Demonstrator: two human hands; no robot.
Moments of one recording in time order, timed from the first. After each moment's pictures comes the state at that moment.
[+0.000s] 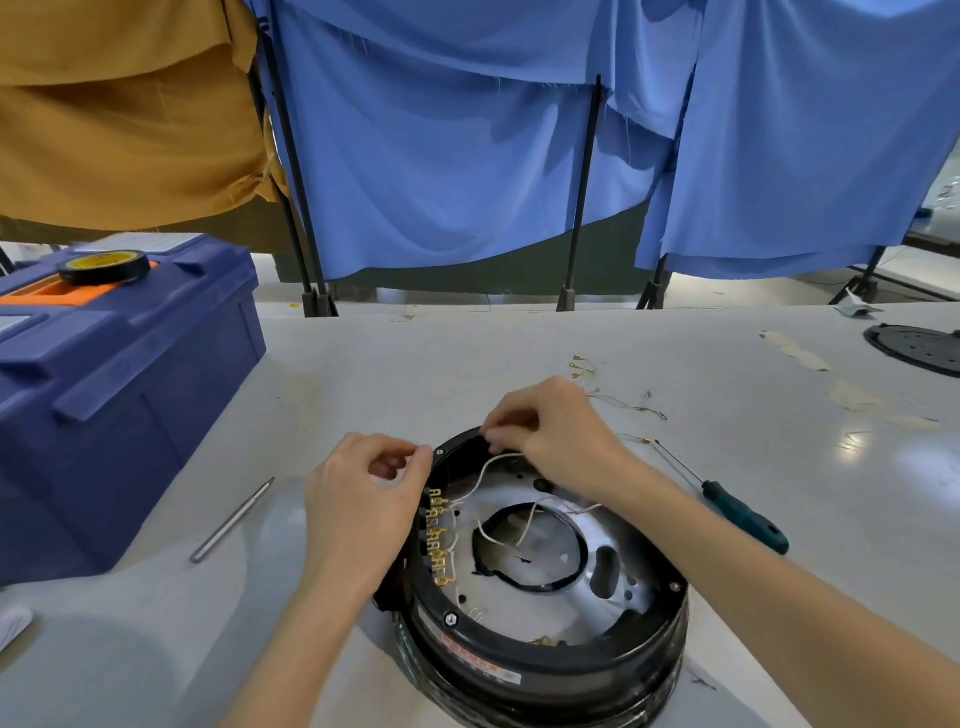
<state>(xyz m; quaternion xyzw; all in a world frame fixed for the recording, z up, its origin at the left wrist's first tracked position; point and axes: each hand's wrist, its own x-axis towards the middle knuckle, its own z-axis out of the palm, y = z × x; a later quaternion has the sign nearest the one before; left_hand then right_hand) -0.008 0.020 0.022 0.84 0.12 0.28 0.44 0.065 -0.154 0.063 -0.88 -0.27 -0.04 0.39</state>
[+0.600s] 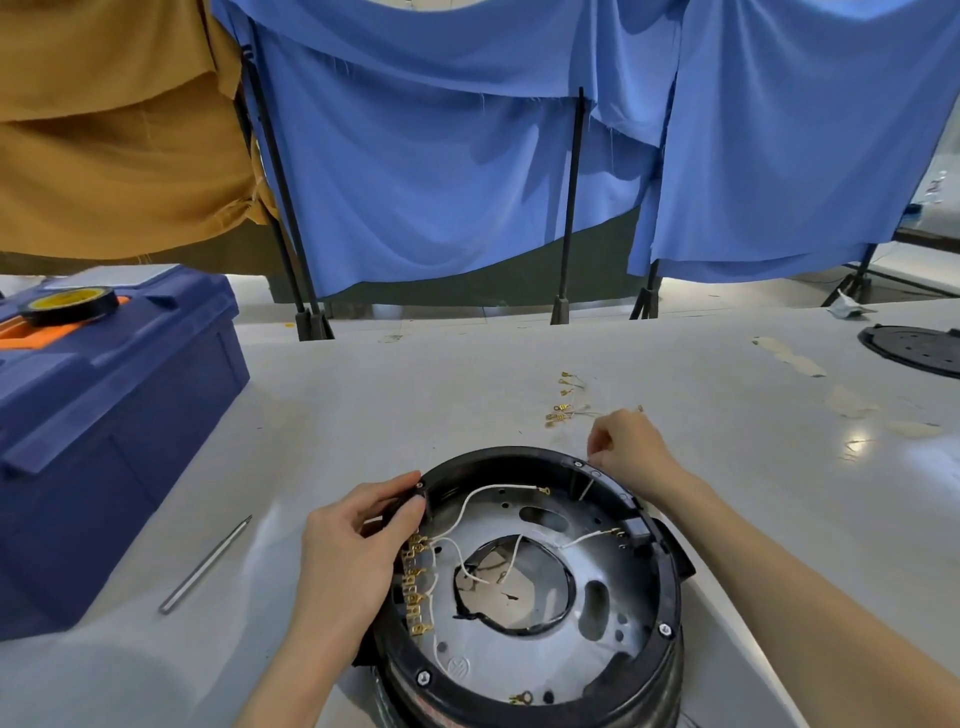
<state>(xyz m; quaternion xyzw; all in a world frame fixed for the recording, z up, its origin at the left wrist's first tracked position) -0.003 0.015 0.006 0.74 0.10 0.18 0.64 0.160 -0.241 -0.002 -0.96 -0.08 -0.04 0.25</state>
